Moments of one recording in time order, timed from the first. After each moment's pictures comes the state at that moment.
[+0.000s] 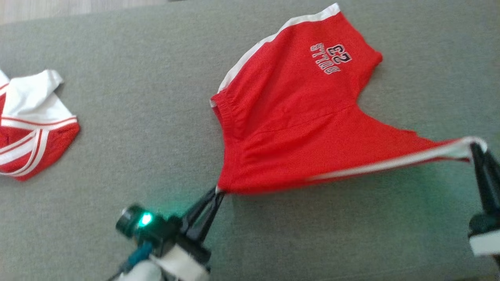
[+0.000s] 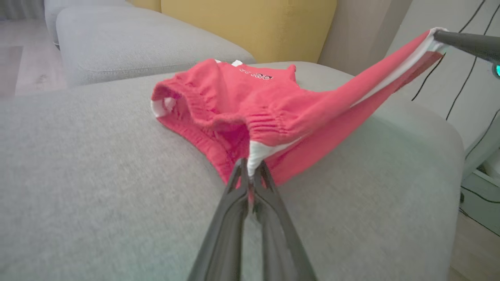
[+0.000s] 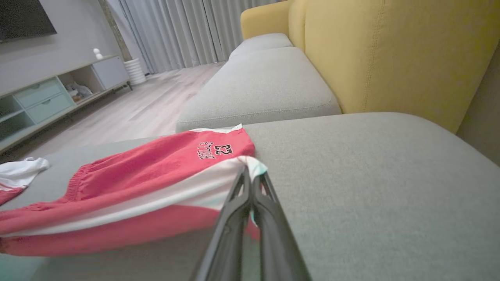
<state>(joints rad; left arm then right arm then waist) -0.22 0.40 -0.81 0.14 -0.46 0.01 -0.23 0.17 -0.50 0.03 -0.13 0.62 0.13 -0.15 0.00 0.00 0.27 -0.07</state>
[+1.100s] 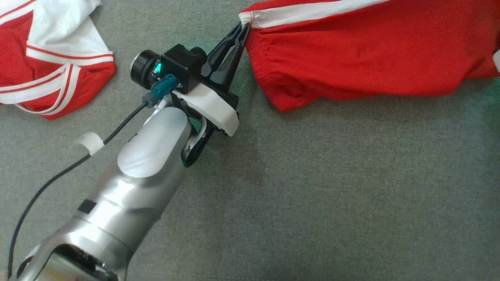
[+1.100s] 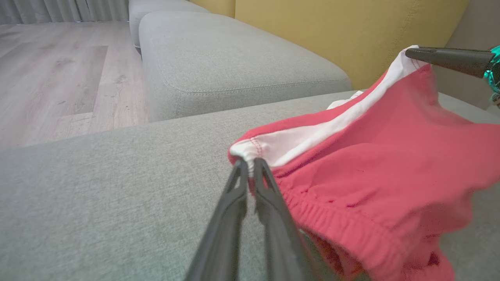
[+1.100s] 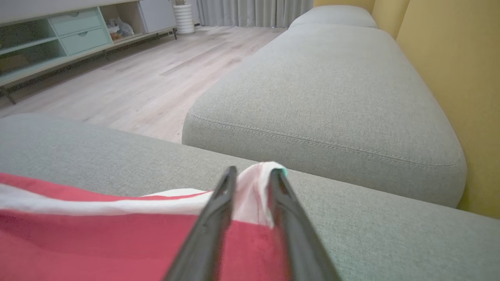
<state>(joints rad) -0.90 0.11 -0.75 0.61 -0.53 -0.09 -0.17 -0.84 -0.68 0.45 0.43 0.65 0.13 0.00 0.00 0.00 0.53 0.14</state>
